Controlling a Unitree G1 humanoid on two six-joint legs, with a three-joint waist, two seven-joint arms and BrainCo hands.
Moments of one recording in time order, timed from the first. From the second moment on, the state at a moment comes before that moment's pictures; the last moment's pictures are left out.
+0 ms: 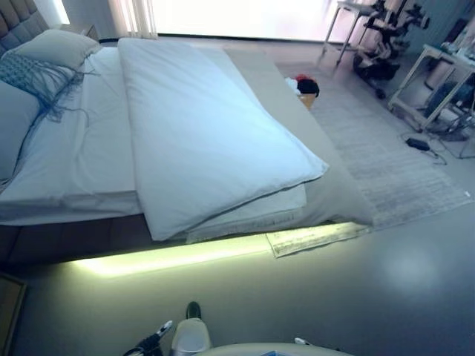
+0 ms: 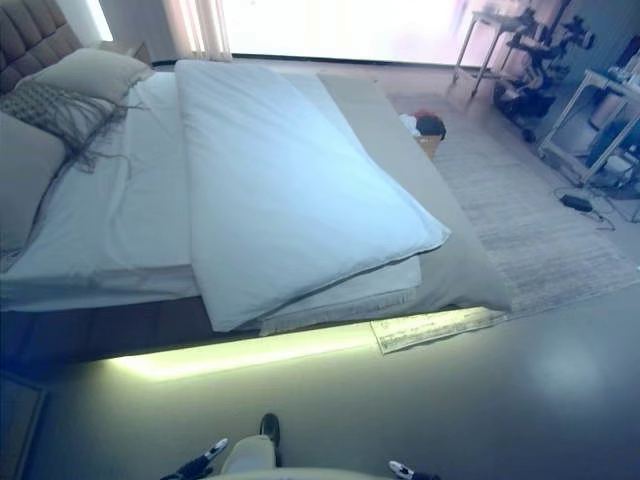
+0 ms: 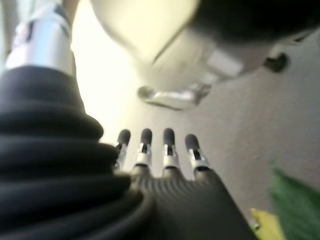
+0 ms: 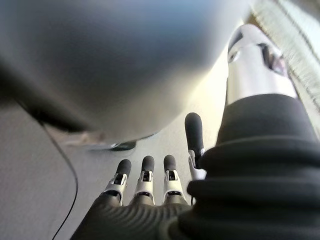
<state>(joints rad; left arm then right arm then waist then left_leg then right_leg) -0.02 0.26 -0.08 1.40 -0.56 0.02 -0.07 -0.02 -0.18 0.20 1.38 0.51 0.06 0.24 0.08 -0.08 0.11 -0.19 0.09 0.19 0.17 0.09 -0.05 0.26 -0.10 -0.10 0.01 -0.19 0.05</state>
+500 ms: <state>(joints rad) -0.05 0.27 -0.14 1.39 -0.45 0.05 -0.07 -0.03 -0.16 0.17 1.34 0.52 0.04 0.23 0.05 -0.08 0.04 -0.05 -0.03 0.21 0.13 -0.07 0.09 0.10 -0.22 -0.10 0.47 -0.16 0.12</state>
